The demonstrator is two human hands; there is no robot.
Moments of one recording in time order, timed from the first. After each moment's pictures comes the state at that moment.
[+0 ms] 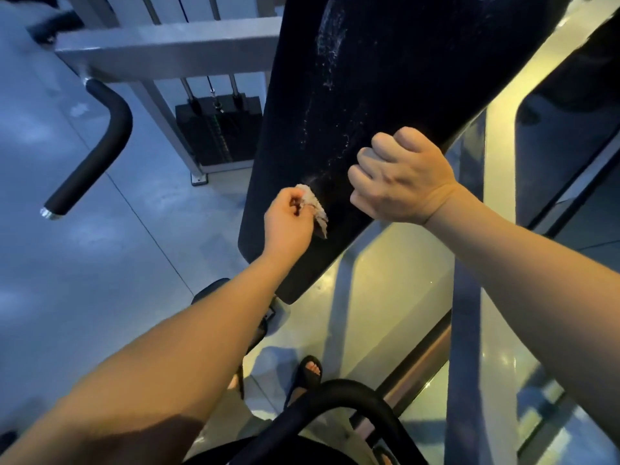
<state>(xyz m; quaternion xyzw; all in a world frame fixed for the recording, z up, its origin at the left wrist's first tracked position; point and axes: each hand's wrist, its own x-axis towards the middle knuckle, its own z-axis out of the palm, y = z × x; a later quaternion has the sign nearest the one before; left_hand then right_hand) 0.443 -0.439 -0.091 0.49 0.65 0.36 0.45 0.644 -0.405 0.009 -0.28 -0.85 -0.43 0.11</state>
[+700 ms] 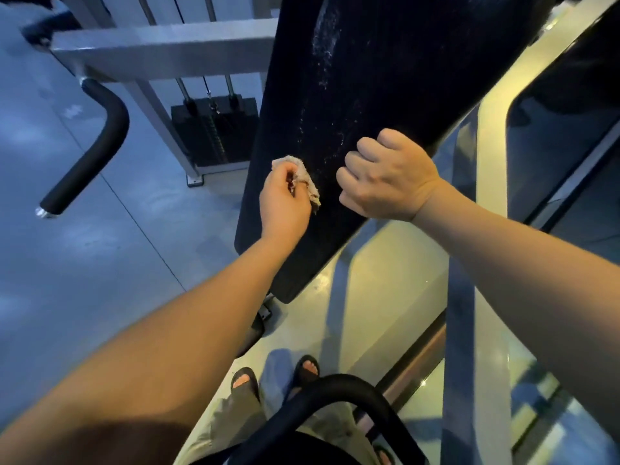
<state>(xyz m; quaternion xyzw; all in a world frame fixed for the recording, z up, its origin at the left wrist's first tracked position) 0.448 -0.420 -0.069 0.55 0.64 0.39 0.37 0.636 -0.402 0.011 -0.26 -0.88 -0.40 0.09</state>
